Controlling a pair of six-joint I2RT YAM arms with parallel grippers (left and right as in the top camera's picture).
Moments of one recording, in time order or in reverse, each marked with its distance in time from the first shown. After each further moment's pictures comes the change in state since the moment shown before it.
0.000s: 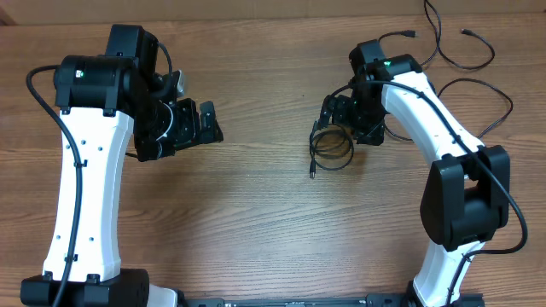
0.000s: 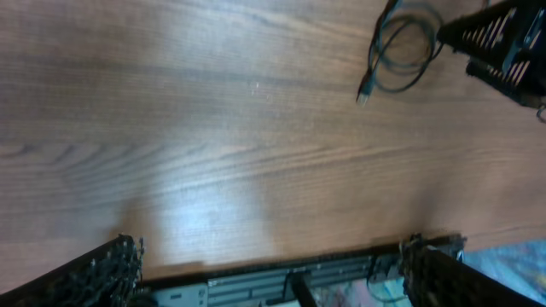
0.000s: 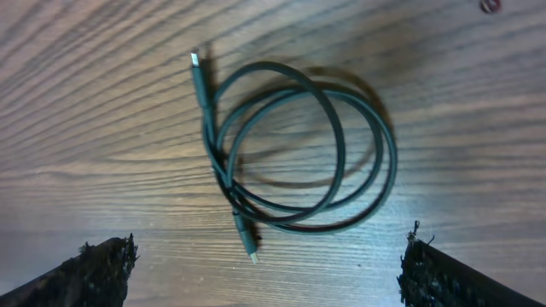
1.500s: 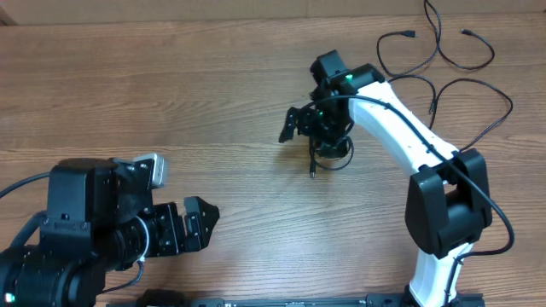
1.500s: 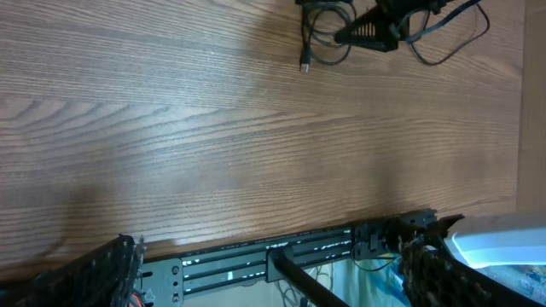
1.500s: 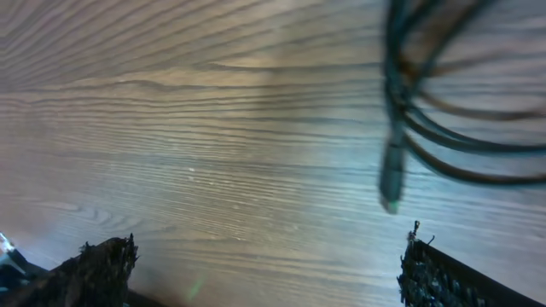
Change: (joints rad) left arm -0.041 -0.652 -0.335 0.036 0.063 -0.073; right arm 0.177 0.000 -0.001 0.041 -0.167 0.079
